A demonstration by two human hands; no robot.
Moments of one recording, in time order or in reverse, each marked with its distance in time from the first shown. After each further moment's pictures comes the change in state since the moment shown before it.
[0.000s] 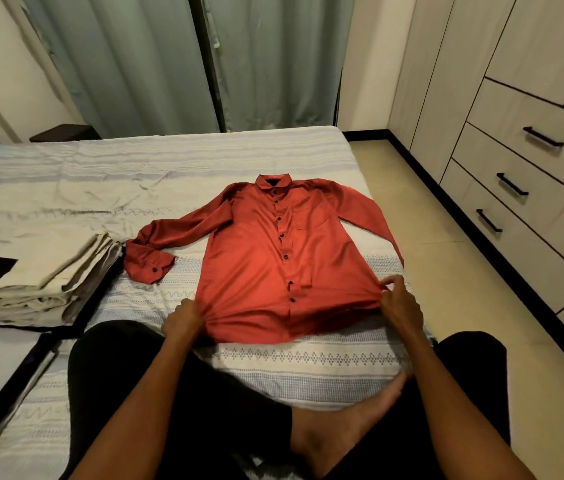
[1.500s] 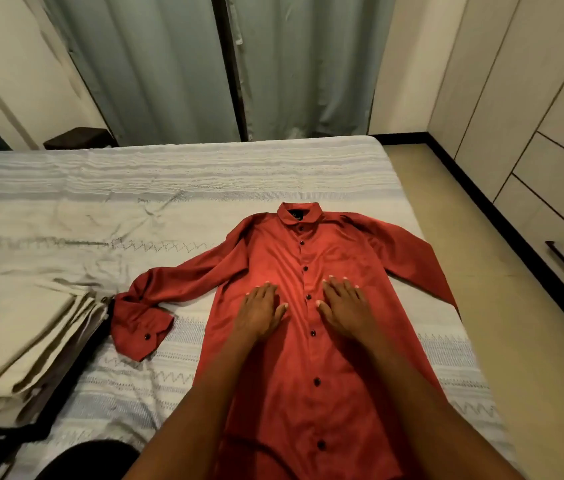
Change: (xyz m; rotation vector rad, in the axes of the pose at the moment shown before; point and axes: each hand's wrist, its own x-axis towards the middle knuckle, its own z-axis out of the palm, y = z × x) left_hand 0.171 0.155 0.010 0.038 0.029 0.534; right_hand 0.163 -0.155 0.139 -0.484 -0.244 -0.584
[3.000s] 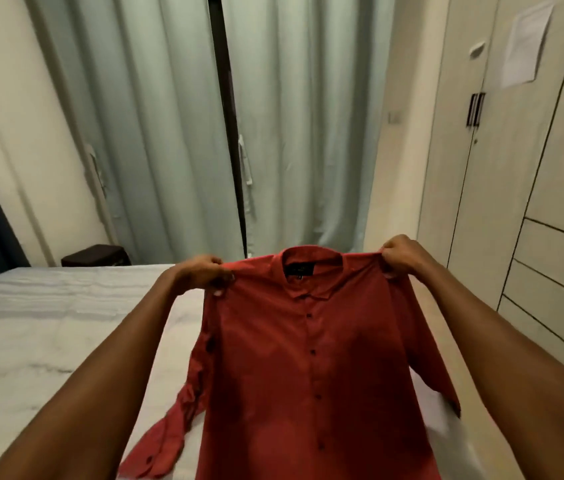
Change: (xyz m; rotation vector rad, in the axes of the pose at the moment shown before) left_hand 0.112 -0.019 -0.371 -0.611 0.025 -0.050; right_hand 0.126 0.025 -0.380 0.369 0.259 0.234
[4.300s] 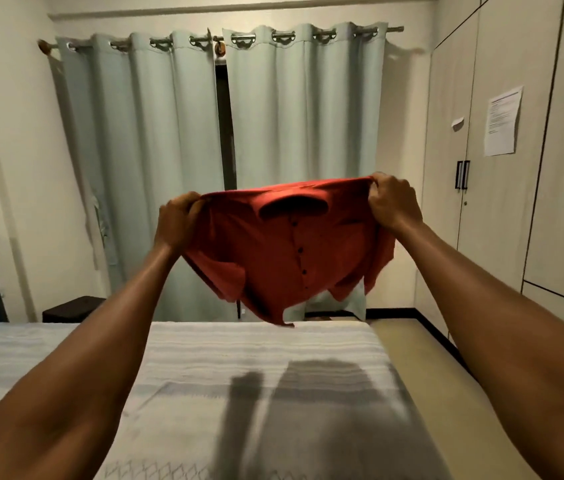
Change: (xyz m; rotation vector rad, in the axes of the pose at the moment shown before) left_hand 0.047 0.131 -0.116 0.226 0.930 0.650; right_hand 0.056 -0.141 -0.135 -0.022 0.748 -0.467
